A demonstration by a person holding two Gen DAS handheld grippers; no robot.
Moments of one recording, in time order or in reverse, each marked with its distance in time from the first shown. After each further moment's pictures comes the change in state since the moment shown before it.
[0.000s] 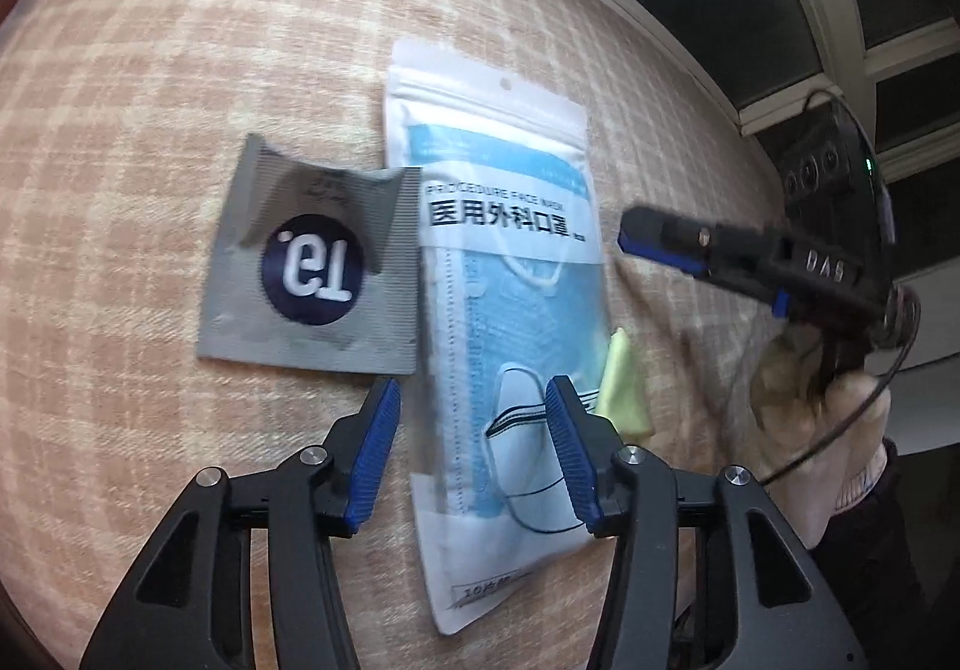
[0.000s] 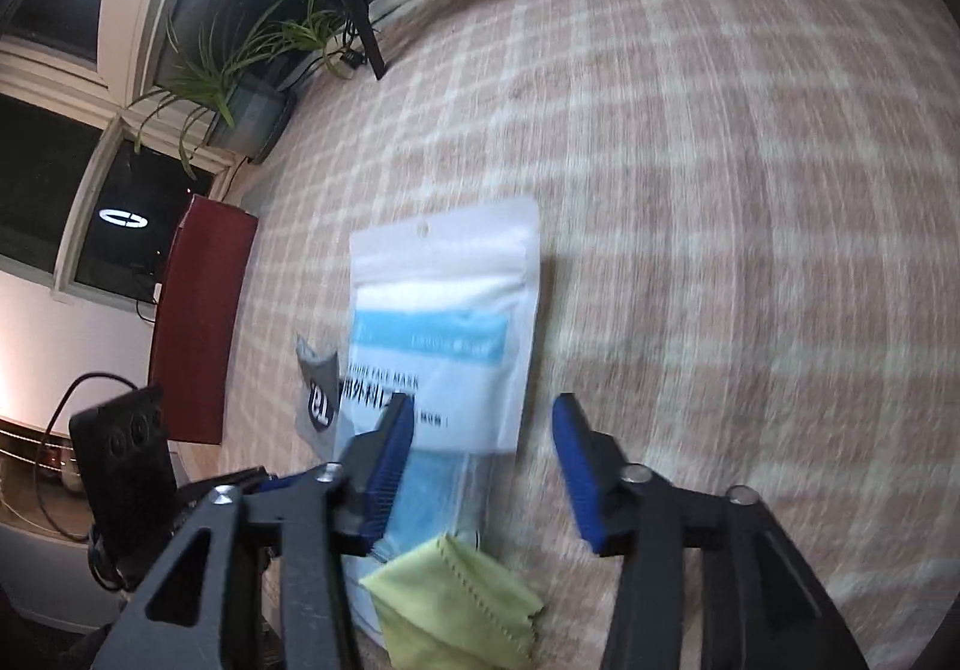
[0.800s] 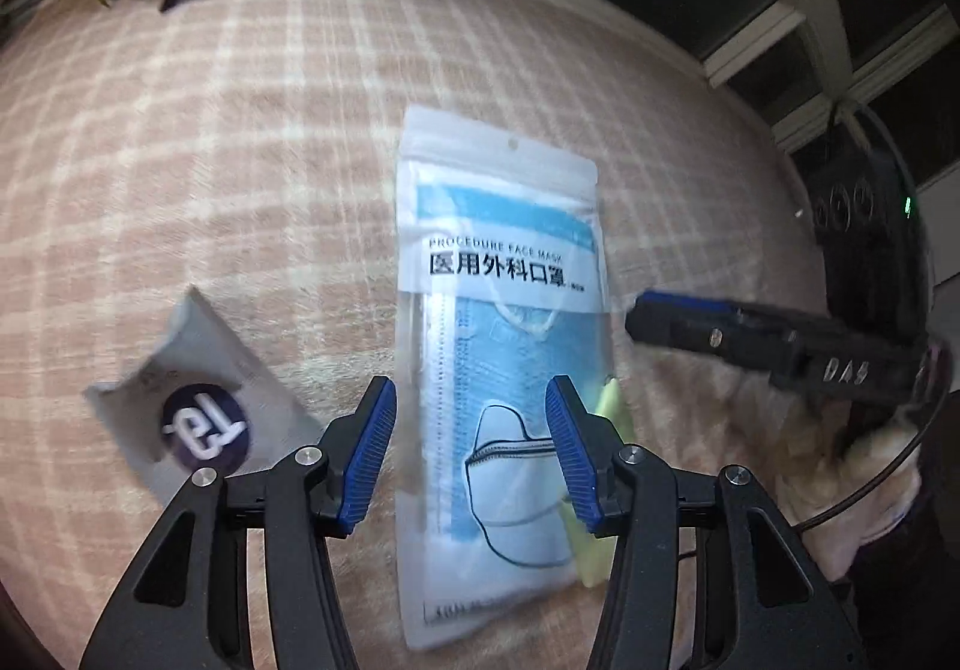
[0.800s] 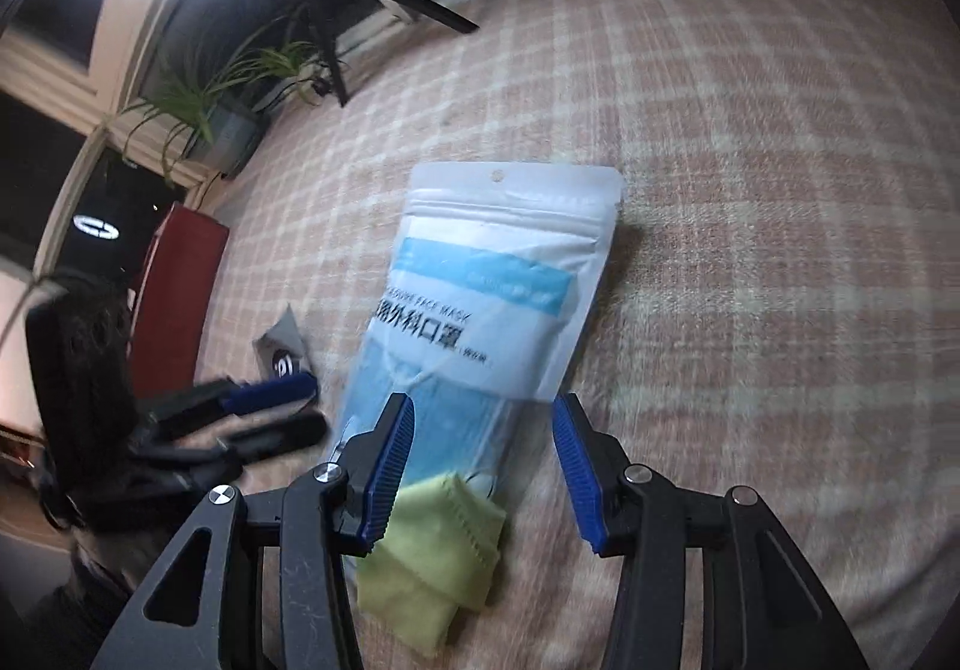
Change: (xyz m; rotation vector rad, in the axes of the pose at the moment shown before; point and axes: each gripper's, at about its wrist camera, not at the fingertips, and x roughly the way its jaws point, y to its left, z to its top) left arm 0.017 -0.064 0.040 0.218 -0.012 0.054; right arm -0.053 -0.014 -0.045 -0.029 -0.097 -0.118
